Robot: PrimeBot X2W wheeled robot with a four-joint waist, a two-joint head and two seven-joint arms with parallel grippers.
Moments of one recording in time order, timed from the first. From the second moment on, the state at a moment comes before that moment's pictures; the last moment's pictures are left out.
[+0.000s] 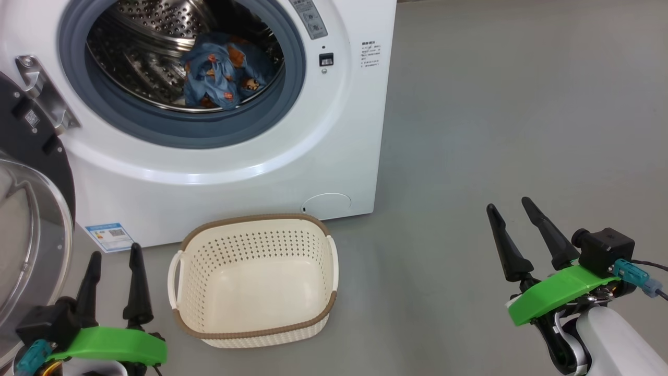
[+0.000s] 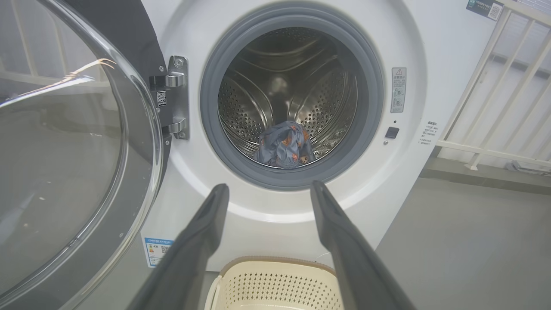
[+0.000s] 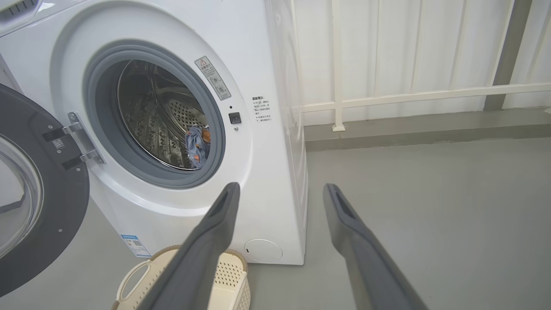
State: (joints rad) left arm -0.20 0.17 -0.03 0.37 -0.44 -0.07 -0.25; right arm -0.28 -0.25 0.28 0.37 0.51 0.13 -0.25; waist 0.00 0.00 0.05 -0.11
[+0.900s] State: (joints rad) left arm -0.20 0.17 -0.04 0.37 -0.45 -0.06 -0.25; right arm -0.28 -0.25 0.27 0.38 0.51 0.13 -0.25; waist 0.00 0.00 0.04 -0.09
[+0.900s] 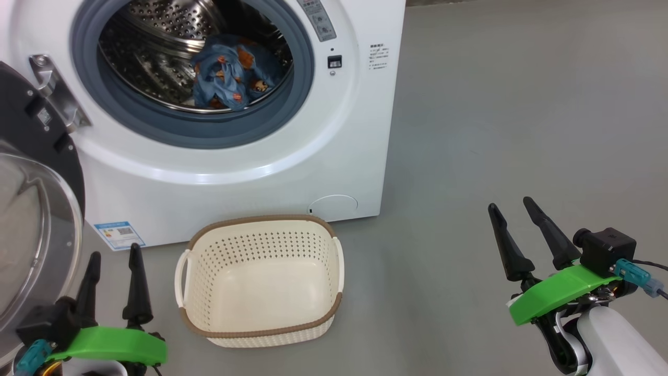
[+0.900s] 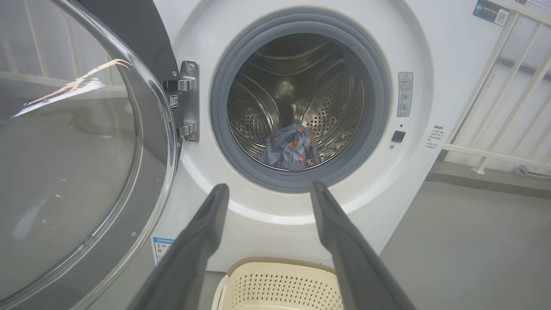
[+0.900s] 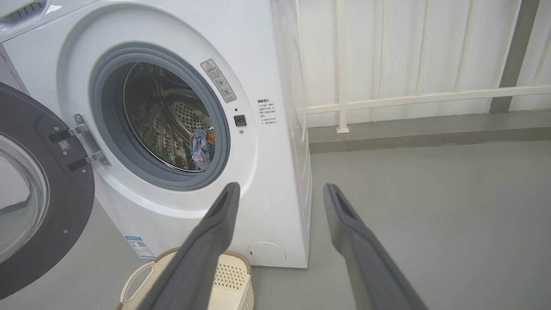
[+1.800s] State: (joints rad) left arm -0.19 0.19 -0.06 0.37 -0.44 -0.01 -0.25; right arm -0.28 -0.24 0.27 0.38 0.53 0.13 -0.25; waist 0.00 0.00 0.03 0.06
